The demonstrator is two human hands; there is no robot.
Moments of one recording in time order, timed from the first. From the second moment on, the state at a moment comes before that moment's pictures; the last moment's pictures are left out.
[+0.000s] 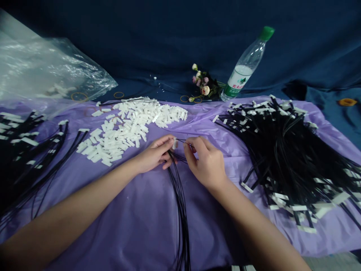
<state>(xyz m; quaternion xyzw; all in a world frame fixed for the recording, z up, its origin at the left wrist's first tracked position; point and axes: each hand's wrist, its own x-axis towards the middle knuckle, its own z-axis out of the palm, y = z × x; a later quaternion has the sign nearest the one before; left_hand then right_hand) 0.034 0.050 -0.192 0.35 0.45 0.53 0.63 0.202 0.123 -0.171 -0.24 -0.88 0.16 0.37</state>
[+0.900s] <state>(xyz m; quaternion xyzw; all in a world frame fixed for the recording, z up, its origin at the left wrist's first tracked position) 0.033 0.049 -0.193 0.36 0.43 0.52 0.65 0.197 0.122 -0.178 -0.21 -0.90 0.05 0.38</state>
